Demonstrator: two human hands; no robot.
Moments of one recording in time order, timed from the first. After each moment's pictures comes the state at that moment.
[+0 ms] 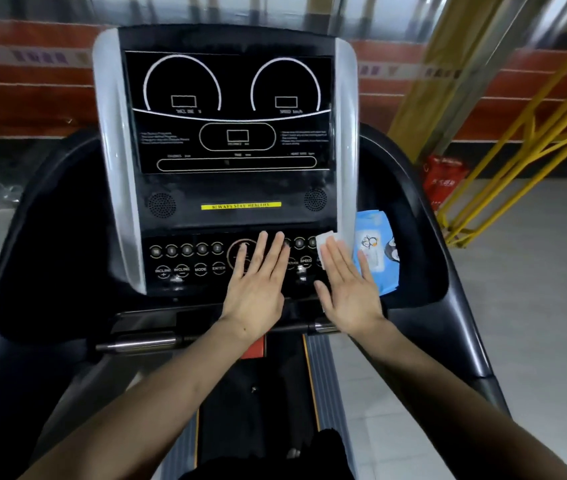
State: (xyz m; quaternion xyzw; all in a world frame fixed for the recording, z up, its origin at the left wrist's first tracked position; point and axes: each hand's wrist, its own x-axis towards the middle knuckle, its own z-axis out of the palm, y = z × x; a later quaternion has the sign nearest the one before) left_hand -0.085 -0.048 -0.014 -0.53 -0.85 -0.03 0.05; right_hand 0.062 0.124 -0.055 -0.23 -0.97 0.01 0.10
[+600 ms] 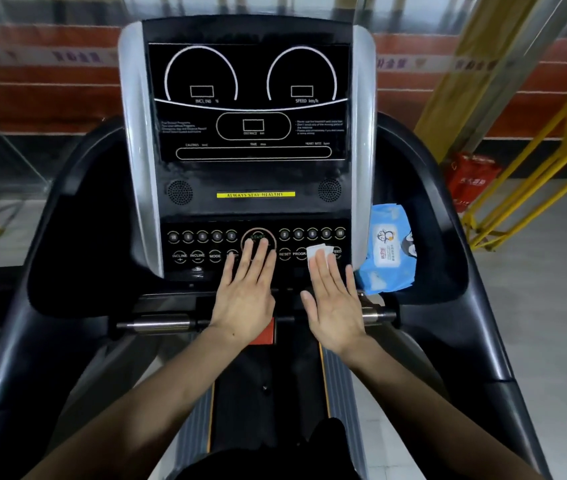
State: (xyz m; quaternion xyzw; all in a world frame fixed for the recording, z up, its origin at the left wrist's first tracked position) left_hand -0.084 -0.091 -0.037 -0.48 -0.88 -0.05 0.05; right_hand 0.054 0.067 -0.084 -0.21 -0.97 0.09 0.10
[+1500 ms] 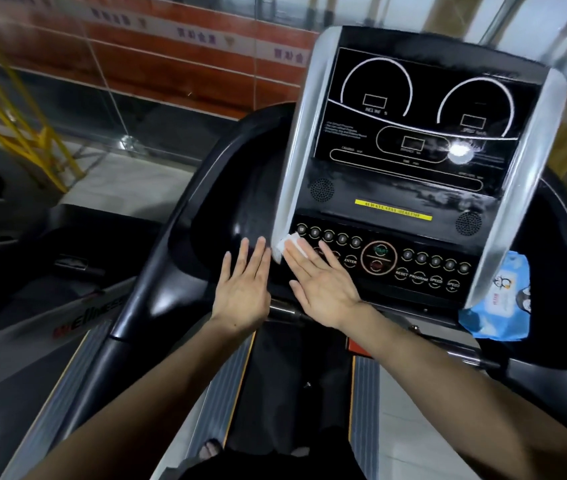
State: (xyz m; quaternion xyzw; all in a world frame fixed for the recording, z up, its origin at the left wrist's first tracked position) left_hand -0.180 -0.262 -0.045 -0.33 -0.94 -0.07 -0.01; right_hand -0.116 -0.064 -0.048 0.08 -0.99 -0.07 0.05
